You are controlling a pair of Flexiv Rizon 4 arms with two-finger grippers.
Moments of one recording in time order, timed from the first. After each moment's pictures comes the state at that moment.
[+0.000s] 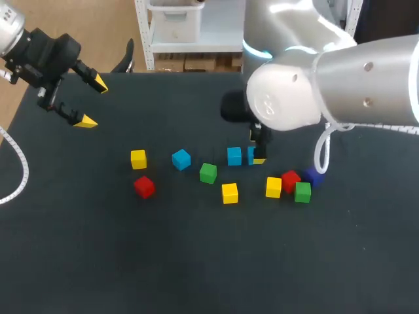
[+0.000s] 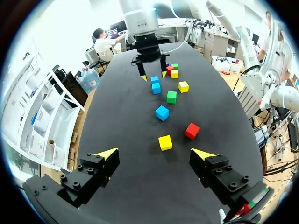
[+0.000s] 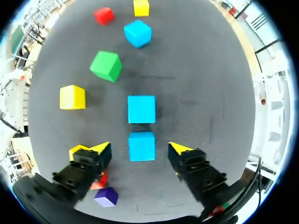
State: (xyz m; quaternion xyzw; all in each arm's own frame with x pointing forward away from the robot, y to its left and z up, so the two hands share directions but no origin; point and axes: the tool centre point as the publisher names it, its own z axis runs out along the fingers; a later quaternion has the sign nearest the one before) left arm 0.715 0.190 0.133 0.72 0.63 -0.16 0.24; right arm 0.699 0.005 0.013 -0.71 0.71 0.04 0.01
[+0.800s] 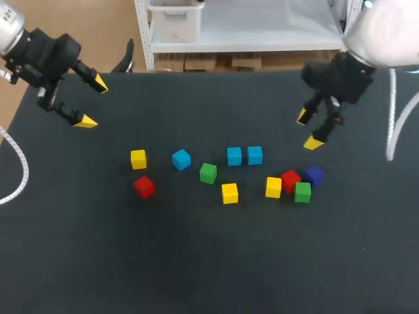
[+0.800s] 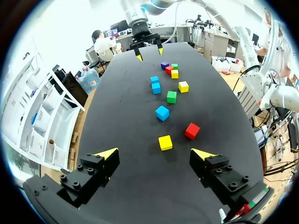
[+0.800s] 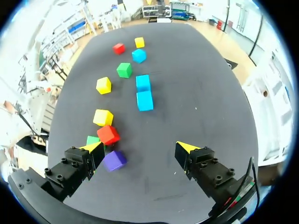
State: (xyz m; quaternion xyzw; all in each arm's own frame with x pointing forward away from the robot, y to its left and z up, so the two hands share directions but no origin) left arm 0.715 0.190 0.133 0.72 0.63 -0.16 0.24; right arm 0.697 -0.097 0.057 -0.65 0.72 0.22 0.11
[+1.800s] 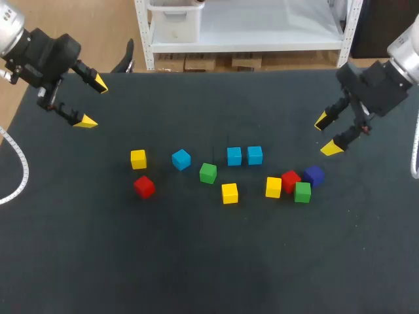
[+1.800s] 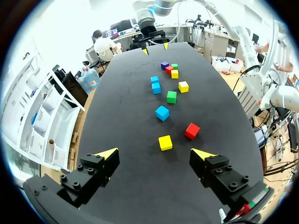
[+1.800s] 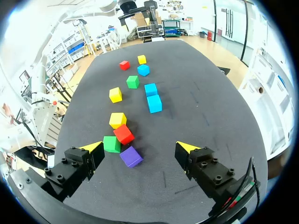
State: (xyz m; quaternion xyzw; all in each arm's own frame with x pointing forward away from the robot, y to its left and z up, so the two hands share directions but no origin) left arm 0.715 0.190 0.133 0.72 0.63 -0.16 0.24; right arm 0.669 -0.117 0.070 -0.61 0.72 0.28 0.17
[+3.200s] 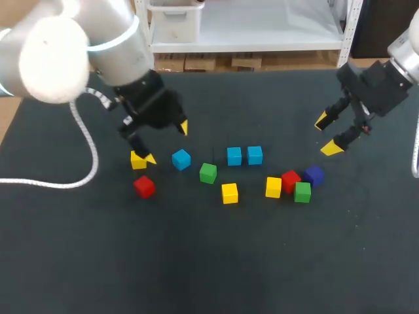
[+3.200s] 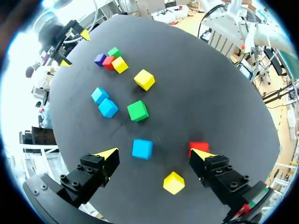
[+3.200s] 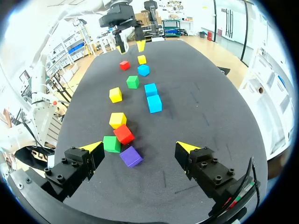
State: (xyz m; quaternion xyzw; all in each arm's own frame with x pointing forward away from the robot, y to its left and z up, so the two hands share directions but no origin) left arm 0.677 0.054 0.061 0.91 0.40 -0.04 0.10; right arm 0.668 -0.118 0.070 -0.61 0.72 0.28 0.17
